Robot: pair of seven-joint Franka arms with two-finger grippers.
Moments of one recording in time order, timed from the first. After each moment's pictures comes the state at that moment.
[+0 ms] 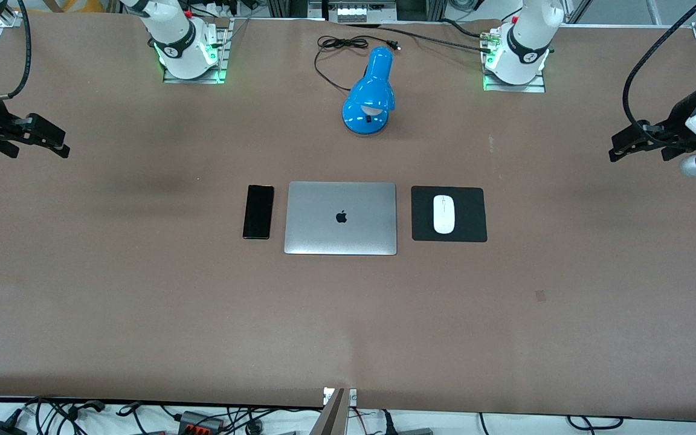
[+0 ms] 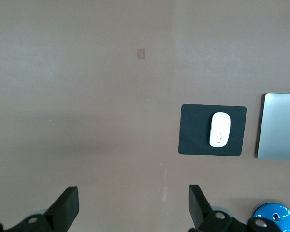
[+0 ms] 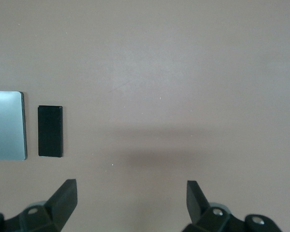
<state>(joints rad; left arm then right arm) -0.03 0.03 0.01 -1.57 -0.02 1.55 -0.06 -0.03 -0.06 0.00 -1.75 0.01 1.72 -0.04</state>
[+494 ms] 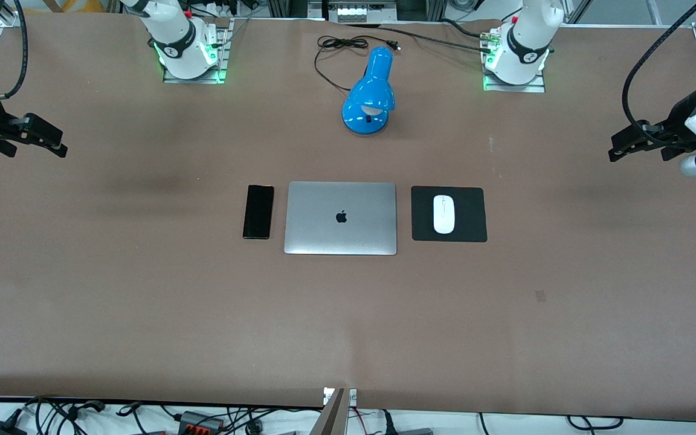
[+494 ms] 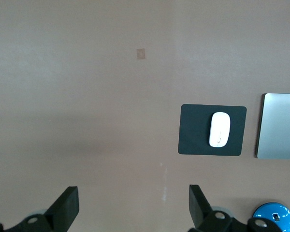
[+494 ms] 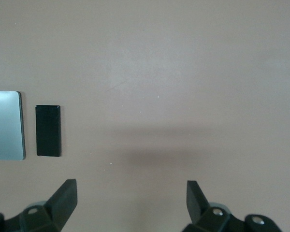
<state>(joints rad) -0.03 0.03 0.01 -1.57 -0.02 1.55 -0.06 -0.03 -0.06 -0.01 -1.75 0.00 1.71 -0.04</state>
